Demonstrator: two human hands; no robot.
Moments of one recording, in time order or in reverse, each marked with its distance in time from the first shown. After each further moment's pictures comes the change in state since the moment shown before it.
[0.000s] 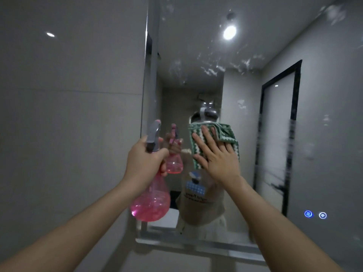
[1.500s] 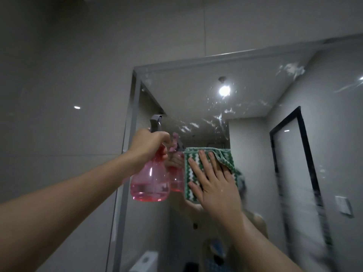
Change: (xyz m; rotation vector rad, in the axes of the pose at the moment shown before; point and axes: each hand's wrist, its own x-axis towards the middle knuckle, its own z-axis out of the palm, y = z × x) left_hand 0.105 0.109 0.083 0.118 -0.015 0.108; right_hand 0.055 0.062 -0.005 0.028 0.278 0.040
